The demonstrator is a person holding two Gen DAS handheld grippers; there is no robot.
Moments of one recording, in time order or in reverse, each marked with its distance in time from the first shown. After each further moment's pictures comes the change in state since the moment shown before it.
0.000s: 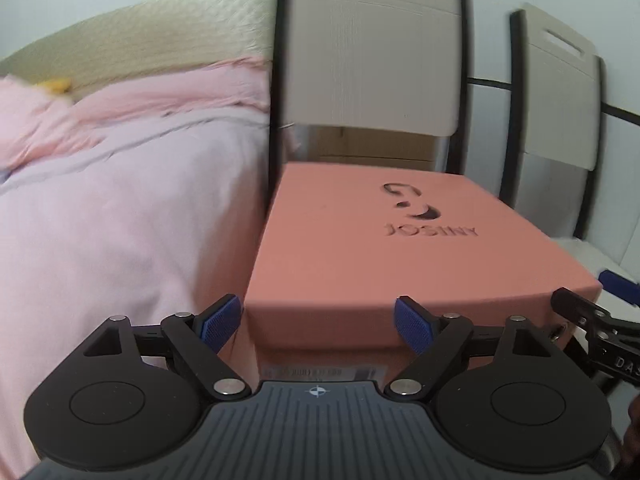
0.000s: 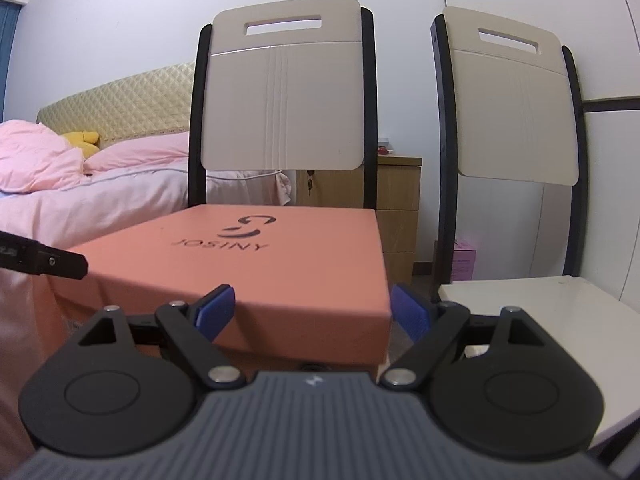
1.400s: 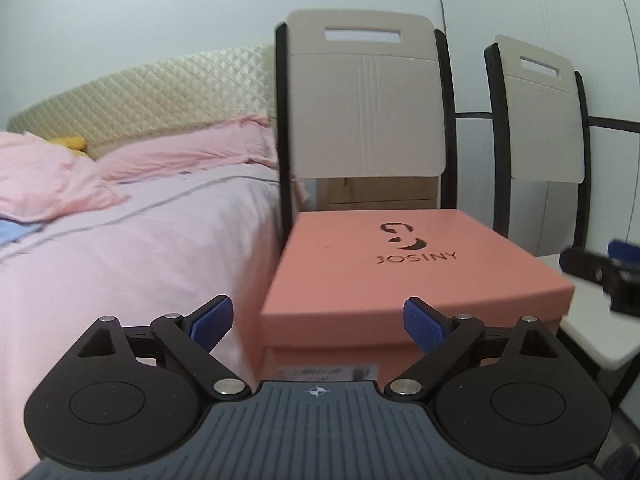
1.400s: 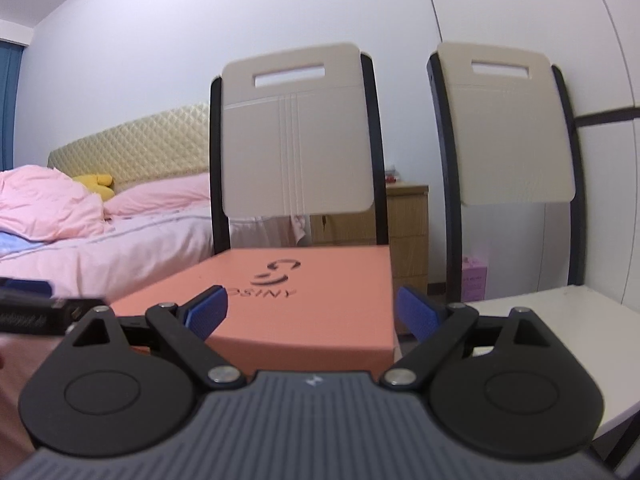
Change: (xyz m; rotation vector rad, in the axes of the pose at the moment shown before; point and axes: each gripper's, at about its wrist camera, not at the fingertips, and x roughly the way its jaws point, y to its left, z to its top) left arm -0.081 -0.010 -0.015 0.091 -0.201 0.081; right arm -0.054 0.009 0.030 0.061 -0.100 0.037
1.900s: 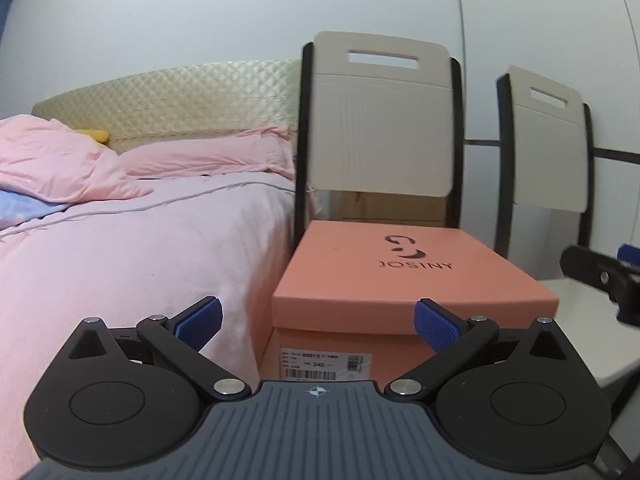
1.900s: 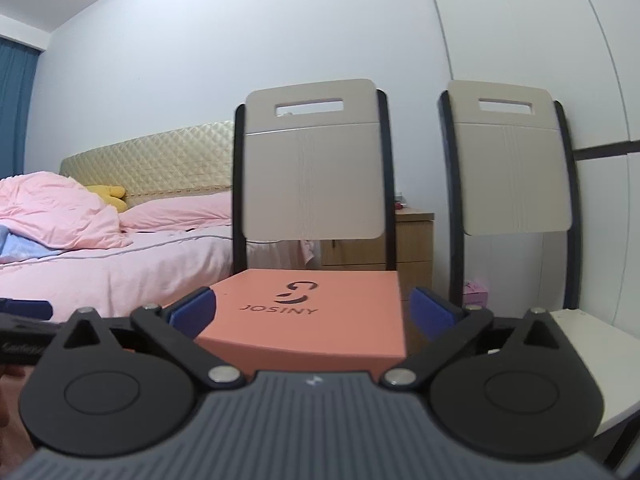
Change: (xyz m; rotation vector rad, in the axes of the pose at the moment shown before) left arm -0.014 -0.001 -0.012 -0.103 -0.049 0.037; right arm -0.037 0.023 0.003 -0.028 -0.057 0.034
